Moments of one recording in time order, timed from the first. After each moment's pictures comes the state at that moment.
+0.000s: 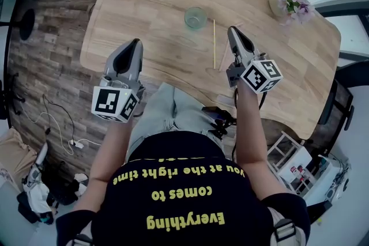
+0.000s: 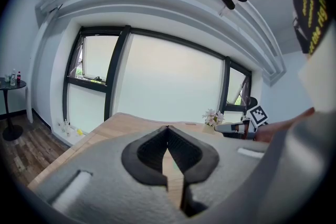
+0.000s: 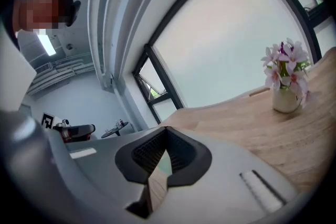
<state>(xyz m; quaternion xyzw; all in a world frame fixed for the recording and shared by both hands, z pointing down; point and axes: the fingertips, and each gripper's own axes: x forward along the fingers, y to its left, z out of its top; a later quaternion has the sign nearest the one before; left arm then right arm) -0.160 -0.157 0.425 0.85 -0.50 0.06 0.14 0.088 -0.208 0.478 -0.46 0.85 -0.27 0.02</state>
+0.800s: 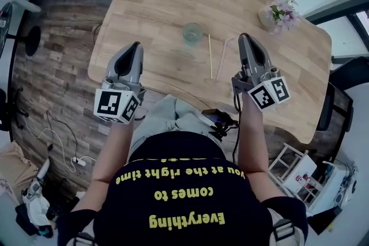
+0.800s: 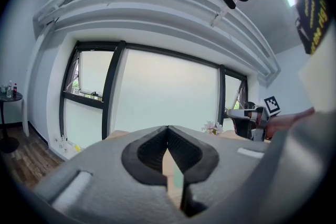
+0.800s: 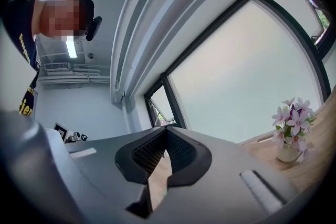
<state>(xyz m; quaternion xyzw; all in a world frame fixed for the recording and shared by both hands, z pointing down) -0.159 -0.158 0.363 0.86 -0.50 0.02 0.08 0.102 -0.177 0.338 -0.47 0.87 -0.12 0.11</state>
